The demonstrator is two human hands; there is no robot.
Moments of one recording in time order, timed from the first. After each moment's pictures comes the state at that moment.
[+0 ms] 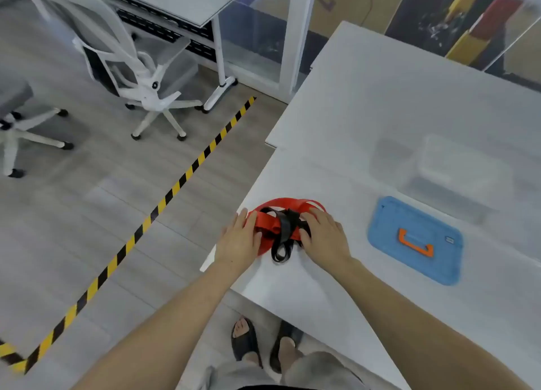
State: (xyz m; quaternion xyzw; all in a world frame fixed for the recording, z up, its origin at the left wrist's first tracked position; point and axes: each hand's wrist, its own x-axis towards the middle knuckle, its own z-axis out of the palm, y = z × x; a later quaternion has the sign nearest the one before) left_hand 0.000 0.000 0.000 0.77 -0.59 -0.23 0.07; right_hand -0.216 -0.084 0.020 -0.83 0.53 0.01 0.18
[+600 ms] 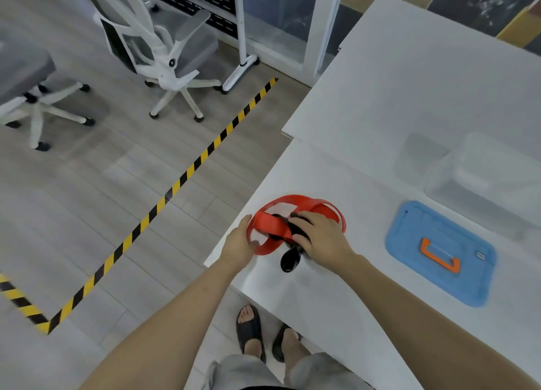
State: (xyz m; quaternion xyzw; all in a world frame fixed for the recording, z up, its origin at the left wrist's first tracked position) left_hand 0.013 -0.008 -0.045 0.80 -0.36 -0.44 0.18; right_hand -0.205 -0.118 -0.024 -0.88 0.39 0.08 0.26
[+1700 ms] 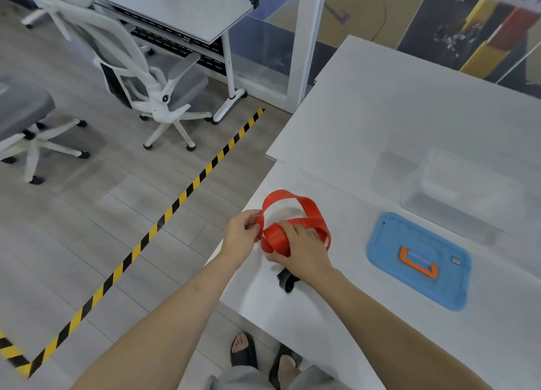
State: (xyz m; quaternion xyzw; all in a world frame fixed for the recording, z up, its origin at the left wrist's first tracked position) left_hand -0.021 -0.047 0.034 0.72 -0.31 -0.44 0.44; right_hand -0.196 -0.092 0.018 -0.84 0.47 0.01 0.26
